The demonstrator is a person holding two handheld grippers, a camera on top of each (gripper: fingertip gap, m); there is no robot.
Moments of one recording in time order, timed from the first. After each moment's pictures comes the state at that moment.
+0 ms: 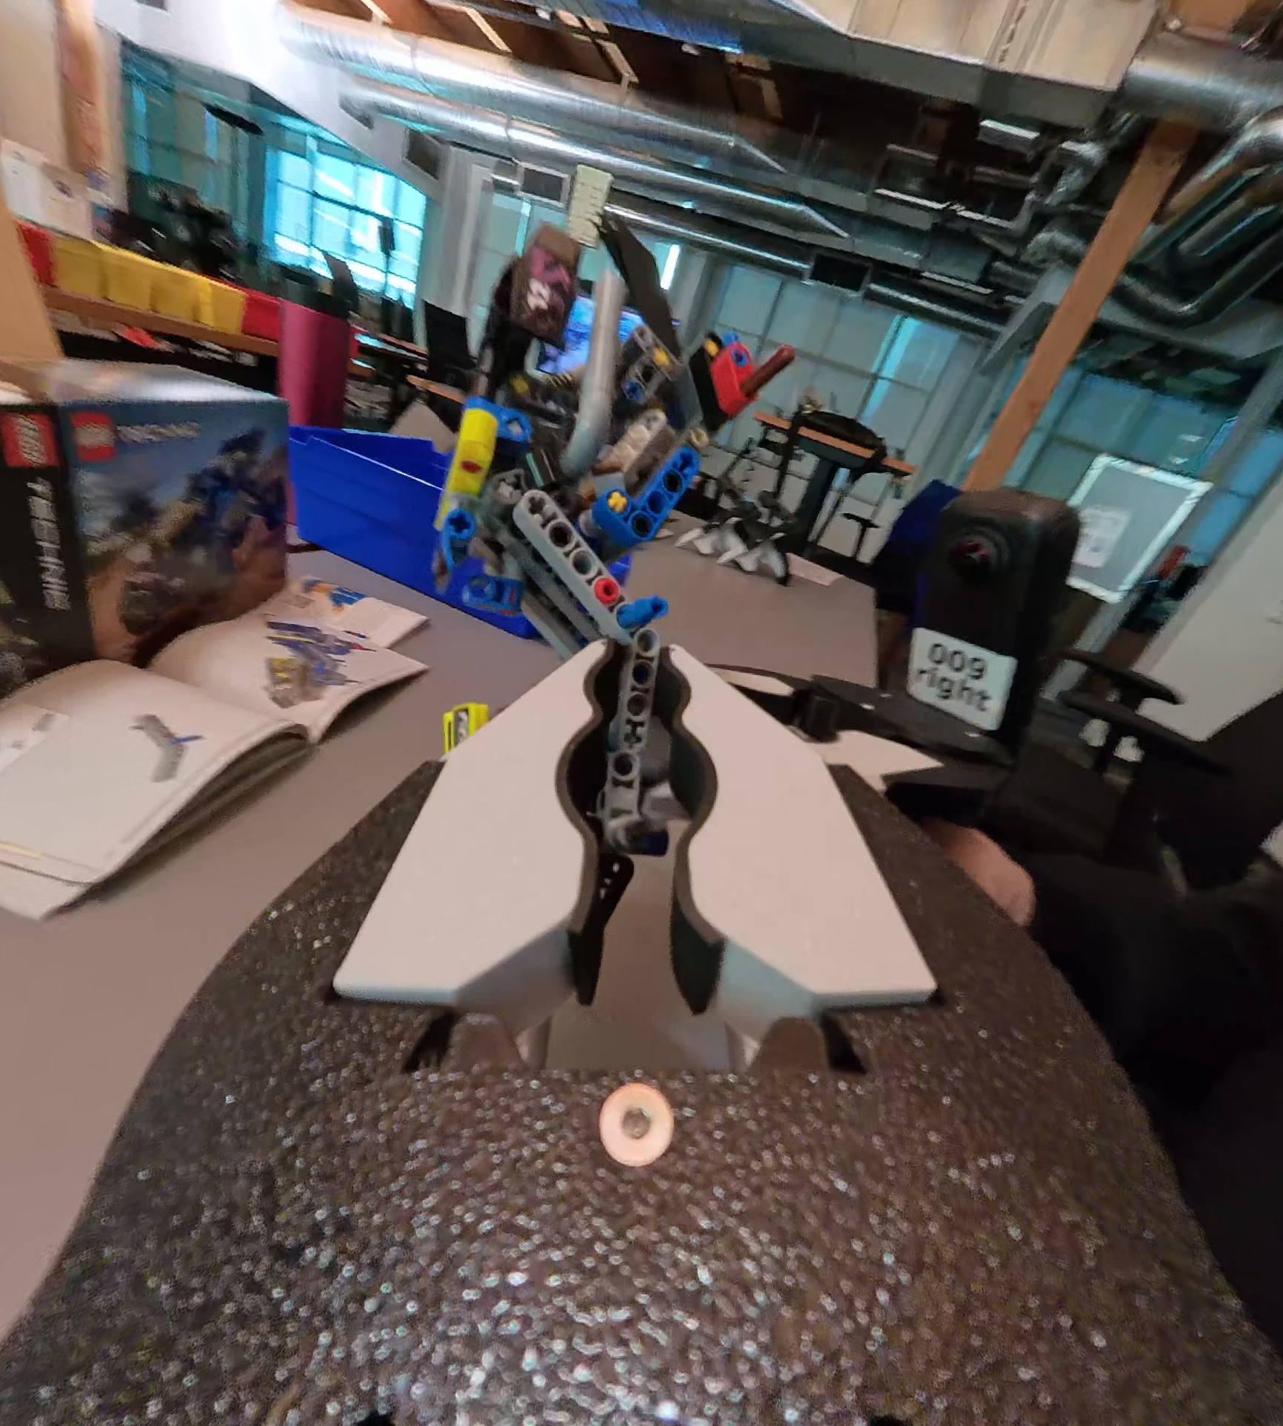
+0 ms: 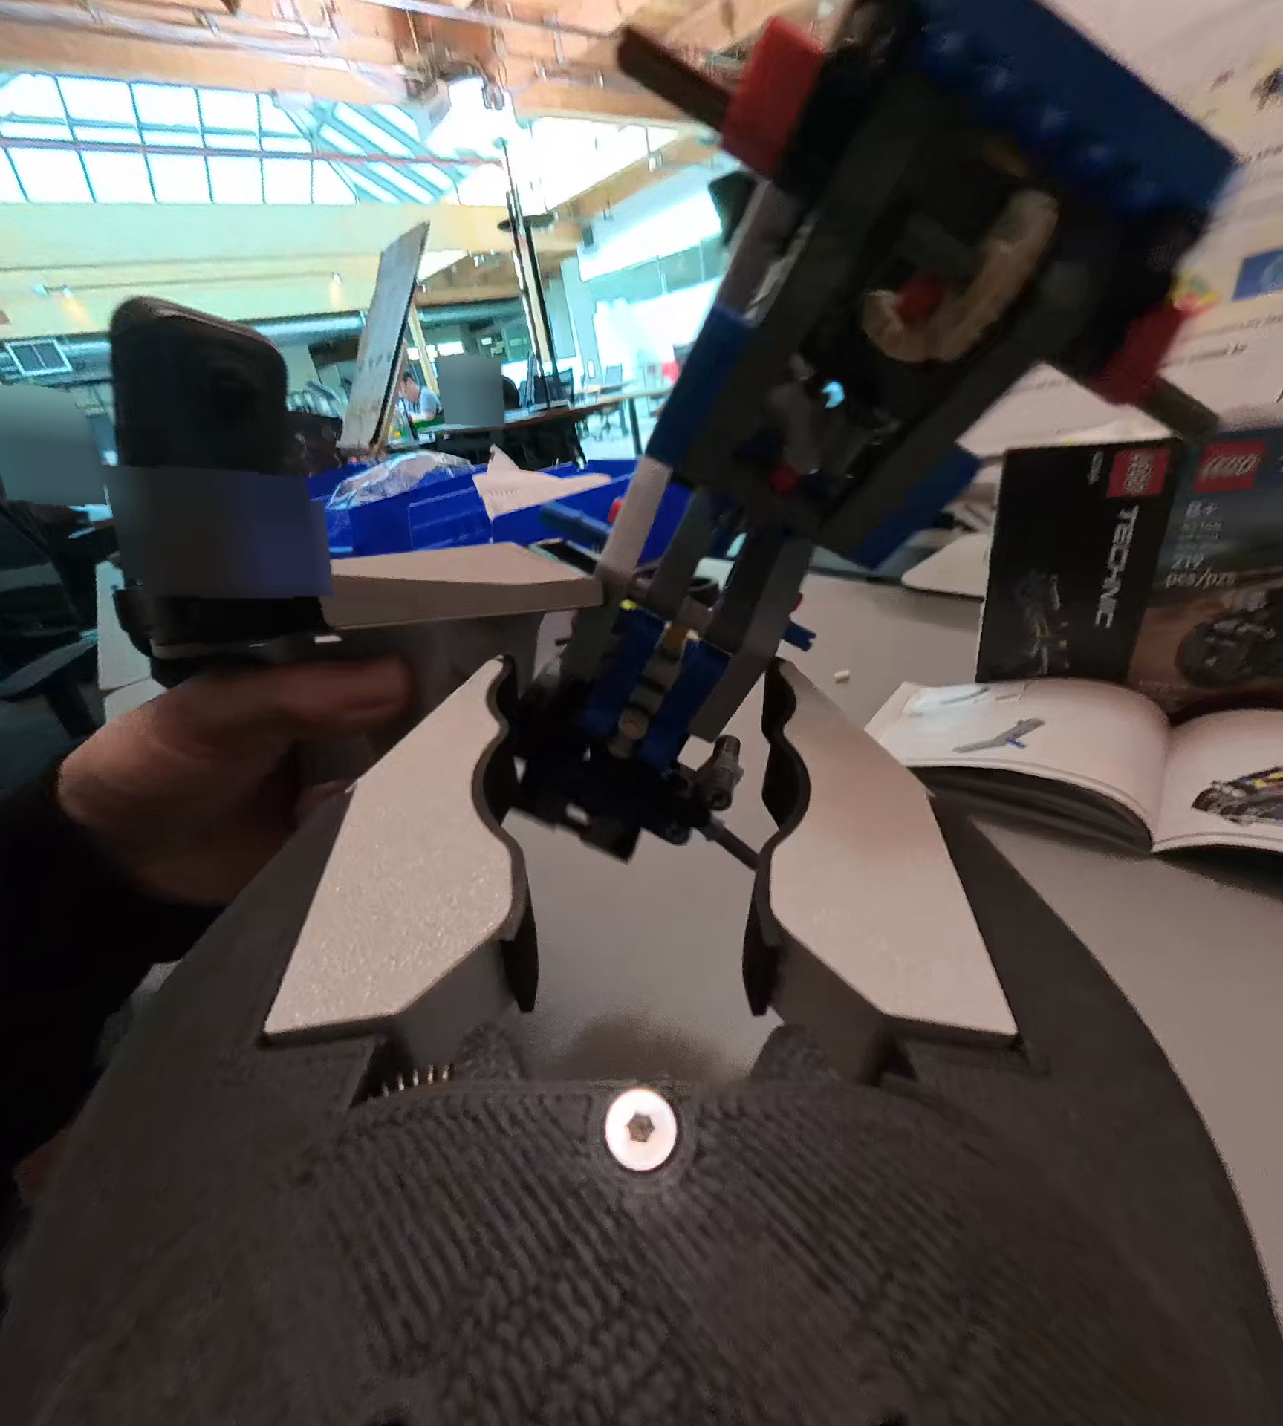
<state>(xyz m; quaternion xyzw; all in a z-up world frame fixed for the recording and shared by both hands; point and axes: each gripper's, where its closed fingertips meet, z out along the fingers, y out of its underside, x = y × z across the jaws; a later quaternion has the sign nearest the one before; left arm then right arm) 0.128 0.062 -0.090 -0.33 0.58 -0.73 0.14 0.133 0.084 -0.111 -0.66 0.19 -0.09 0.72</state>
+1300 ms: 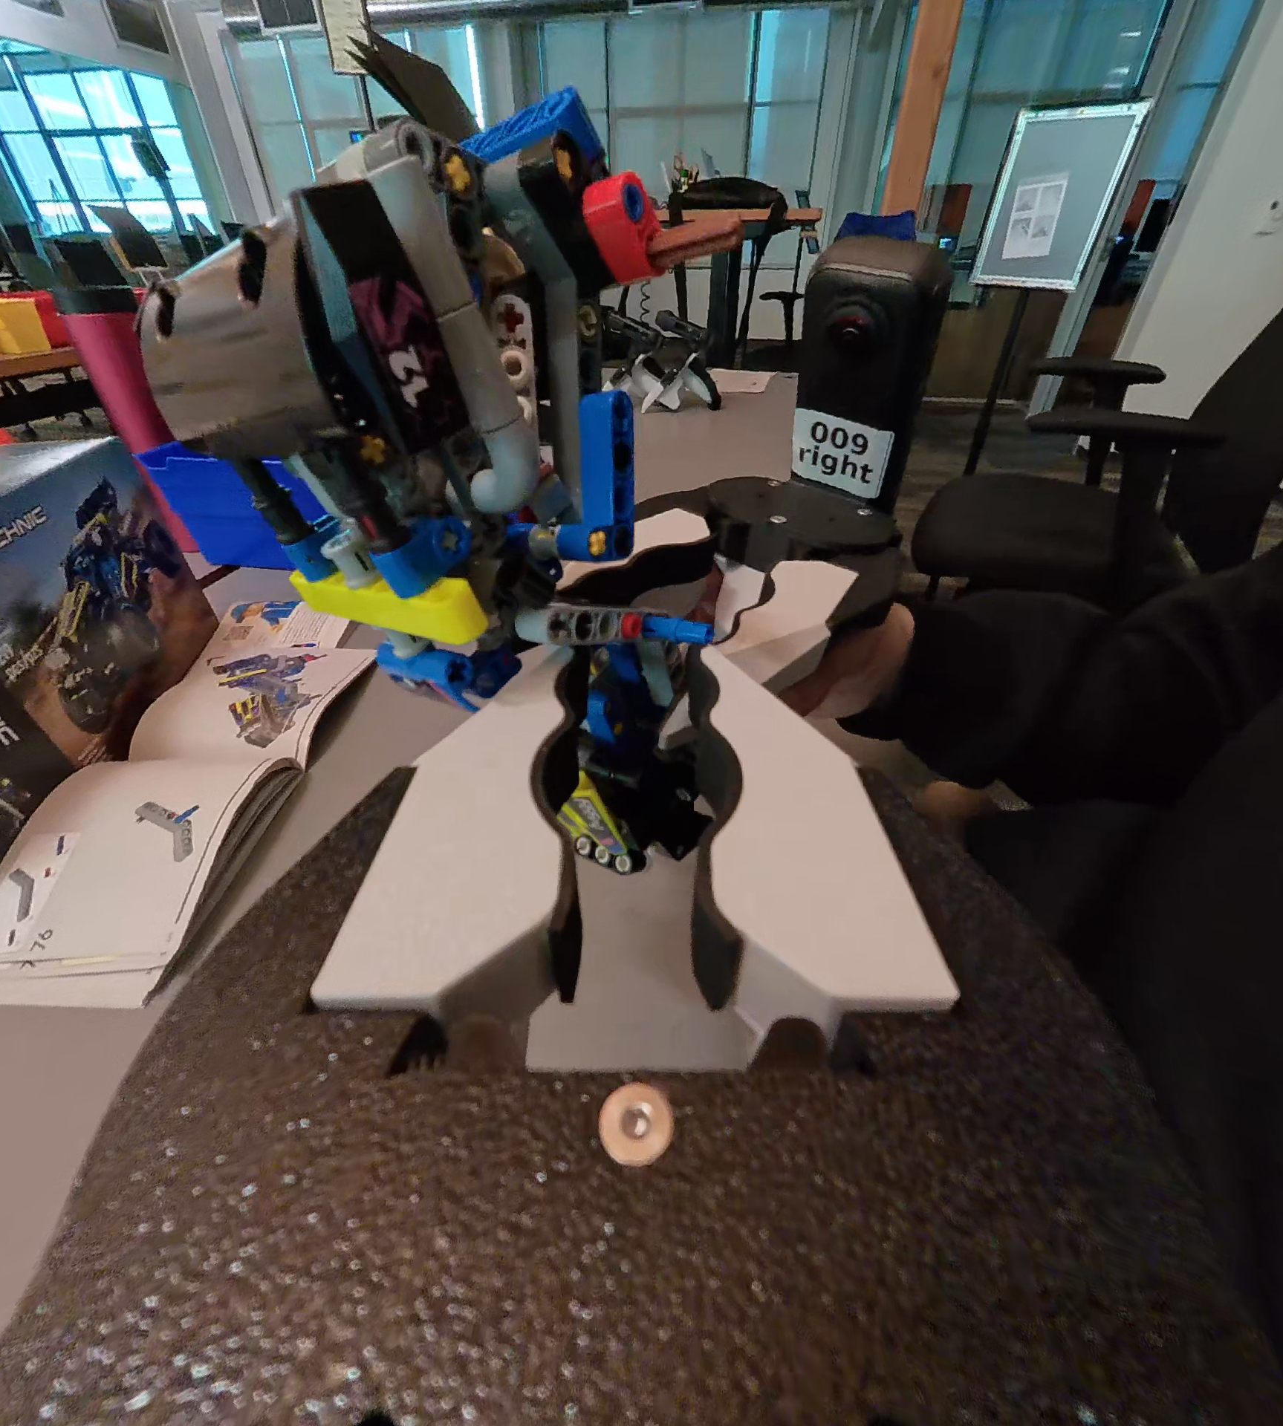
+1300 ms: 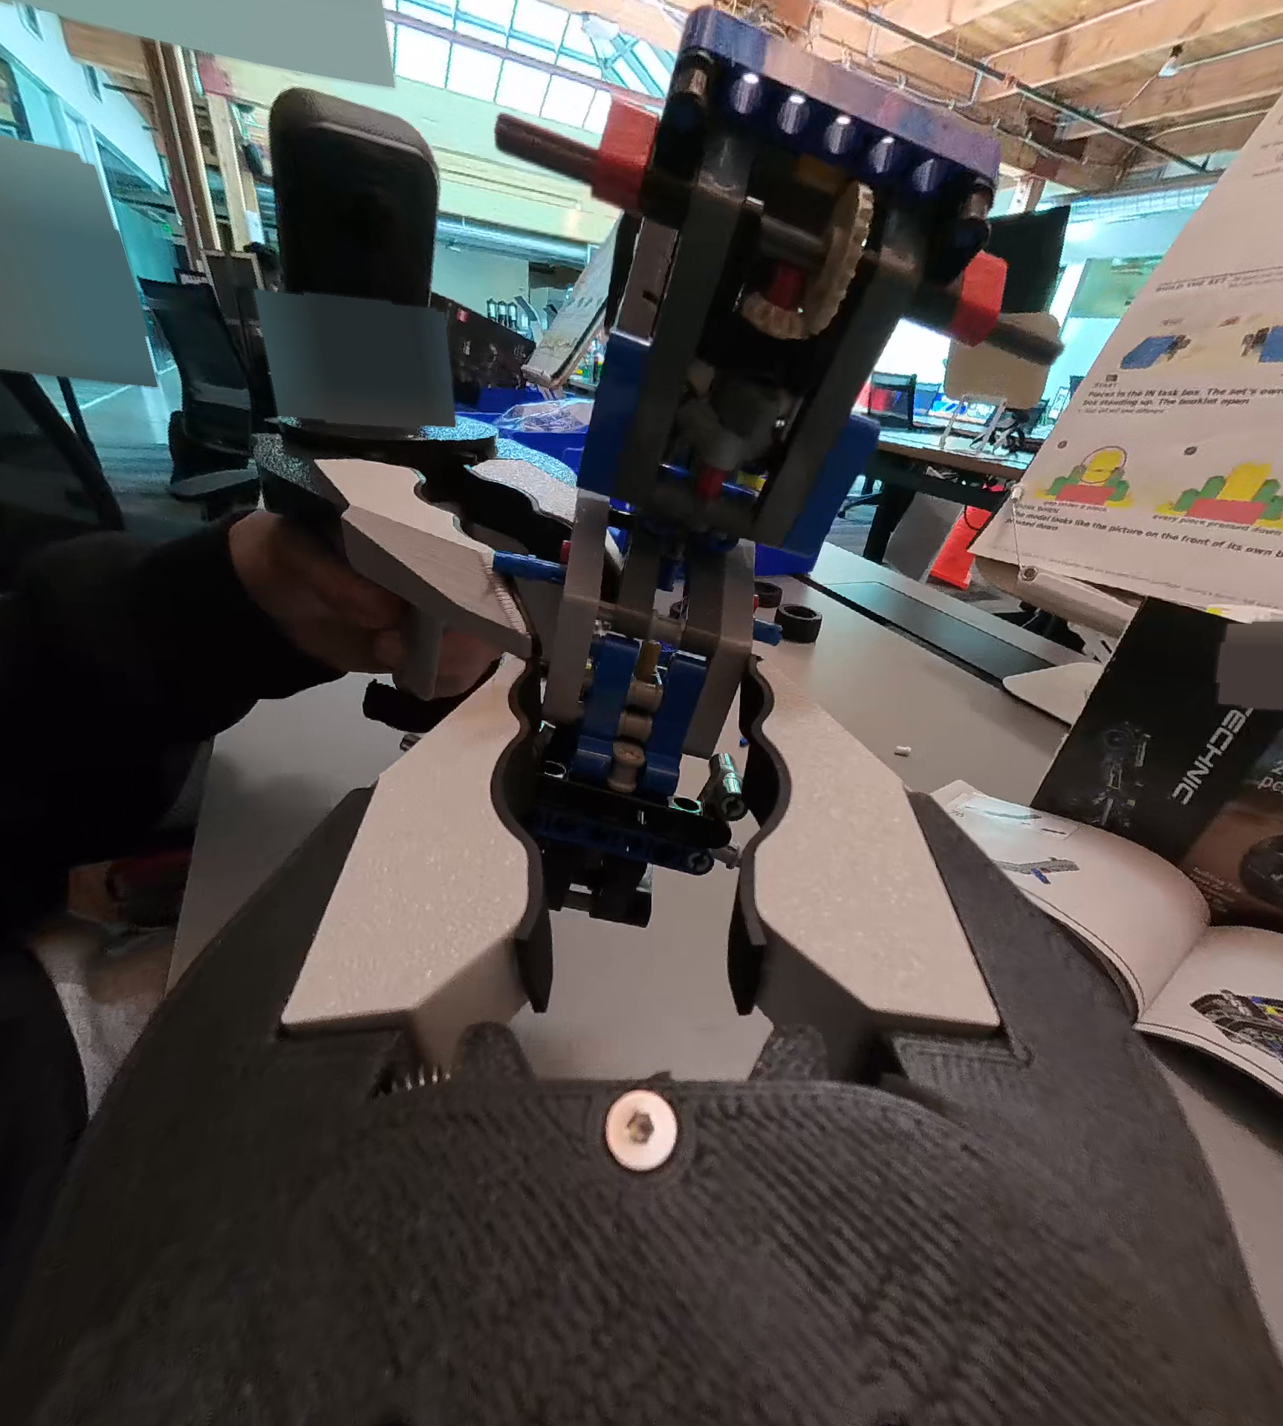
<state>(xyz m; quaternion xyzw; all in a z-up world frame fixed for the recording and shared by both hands) 0.094 0.051 -0.095 -0.18 0.71 -0.66 0.17 0.107 0.075 -0.103 -0.69 0.00 -0.08 0.72</state>
